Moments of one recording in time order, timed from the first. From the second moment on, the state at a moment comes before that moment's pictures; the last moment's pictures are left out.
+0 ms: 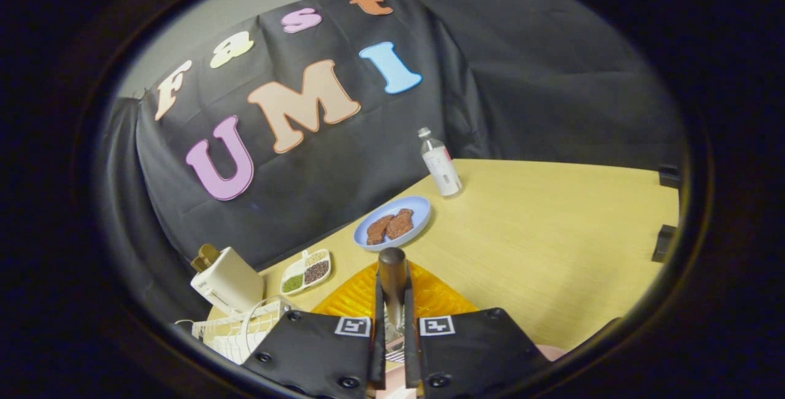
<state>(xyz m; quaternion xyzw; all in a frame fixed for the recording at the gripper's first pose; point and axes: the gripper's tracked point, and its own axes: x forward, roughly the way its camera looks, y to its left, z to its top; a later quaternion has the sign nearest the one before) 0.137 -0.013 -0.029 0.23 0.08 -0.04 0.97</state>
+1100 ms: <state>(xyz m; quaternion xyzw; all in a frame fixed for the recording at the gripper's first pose) 0.031 -0.022 0.091 0.15 0.03 -0.08 0.99</state>
